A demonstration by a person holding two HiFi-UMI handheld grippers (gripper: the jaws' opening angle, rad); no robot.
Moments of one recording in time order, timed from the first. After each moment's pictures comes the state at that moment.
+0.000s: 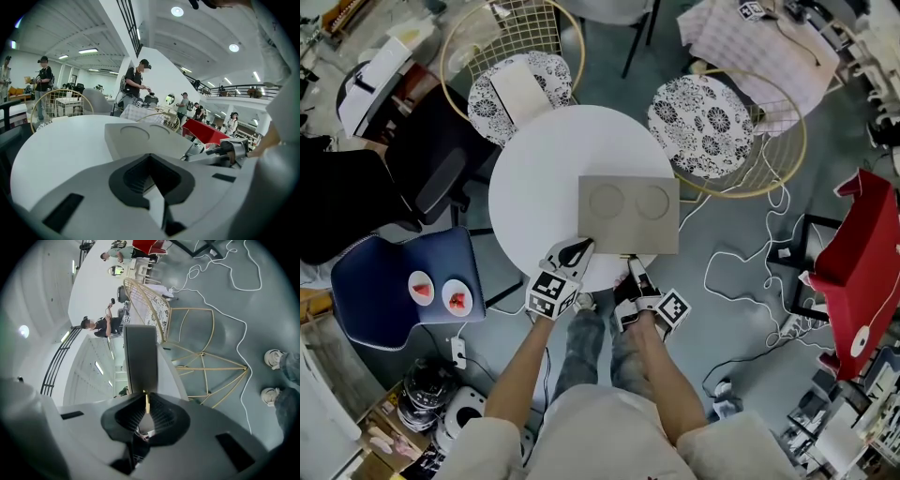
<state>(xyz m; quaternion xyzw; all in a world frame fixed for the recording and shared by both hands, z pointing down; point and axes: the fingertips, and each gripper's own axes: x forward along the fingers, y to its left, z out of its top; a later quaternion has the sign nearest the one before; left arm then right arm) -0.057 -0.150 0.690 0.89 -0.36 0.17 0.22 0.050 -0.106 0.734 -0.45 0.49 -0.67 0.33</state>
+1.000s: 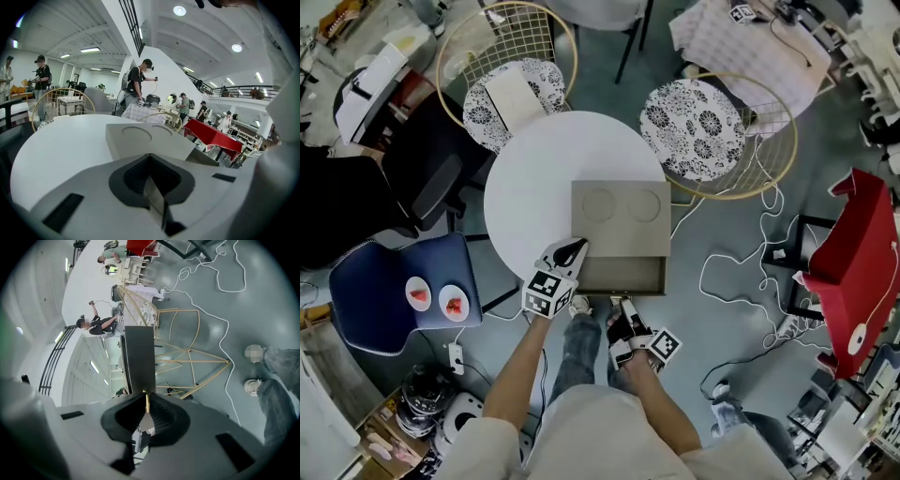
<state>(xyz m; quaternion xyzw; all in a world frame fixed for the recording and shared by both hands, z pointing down) -0.058 -0.157 0.691 0.88 -0.37 0.17 0.24 0.045 -0.007 0.733 -0.44 0.47 -0.70 0.31</state>
